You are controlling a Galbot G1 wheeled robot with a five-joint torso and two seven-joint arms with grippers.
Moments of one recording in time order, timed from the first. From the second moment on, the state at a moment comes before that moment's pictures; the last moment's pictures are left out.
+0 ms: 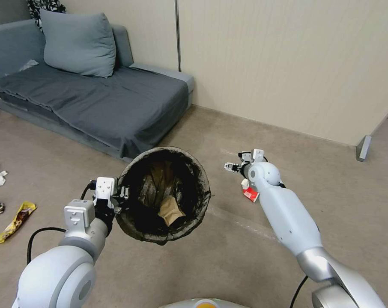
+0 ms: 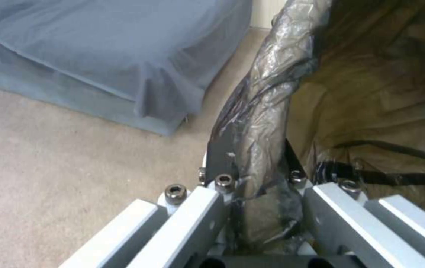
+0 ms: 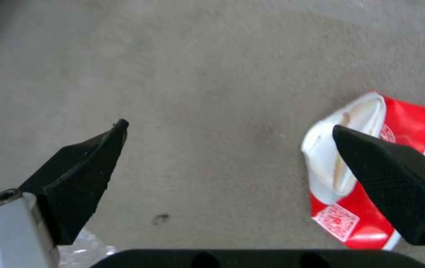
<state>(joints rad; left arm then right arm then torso) 1.58 -1.22 -0.60 -2.50 -0.38 0.74 -0.22 -0.62 1.38 0.23 1.13 0.65 -0.68 0.23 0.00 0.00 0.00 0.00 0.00</state>
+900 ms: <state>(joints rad) 1.55 -1.22 -0.59 -2.47 -0.37 0.74 -0.21 -0.53 1.41 0.34 0.73 0.57 -0.51 0.21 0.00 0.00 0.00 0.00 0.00</state>
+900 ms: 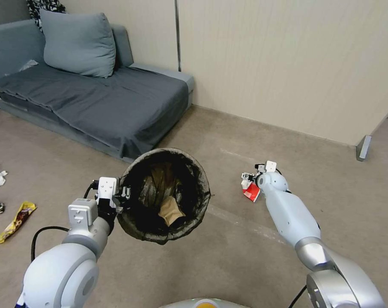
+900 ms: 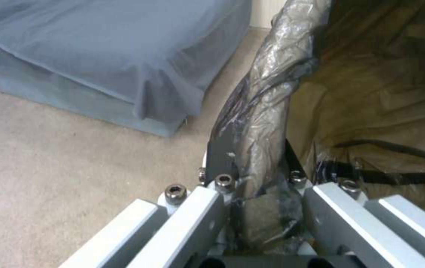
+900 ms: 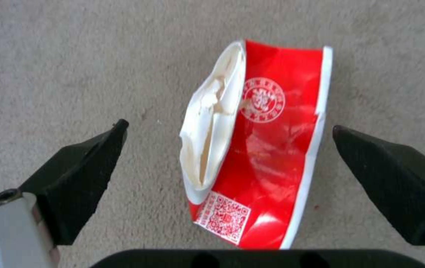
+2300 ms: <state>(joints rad) 1.55 -1.23 -0.59 -2.47 -0.38 0.74 -0.20 -0.52 1.43 0.36 0.64 0.53 -0.46 0.15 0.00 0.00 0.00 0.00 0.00</state>
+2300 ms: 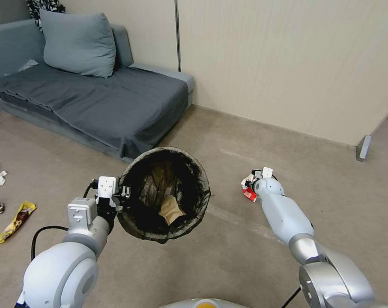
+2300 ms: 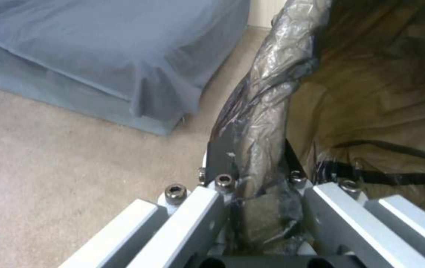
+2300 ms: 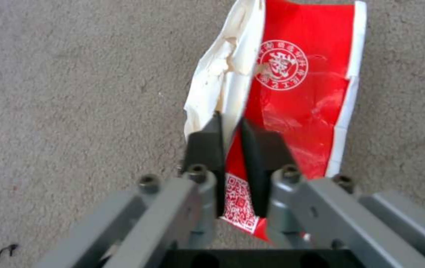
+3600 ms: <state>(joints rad) 1.54 -1.26 -0.58 -2.46 -0.36 0.74 -0.21 -1.12 1.25 0.62 1.93 0.70 -0.63 0.26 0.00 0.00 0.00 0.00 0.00</state>
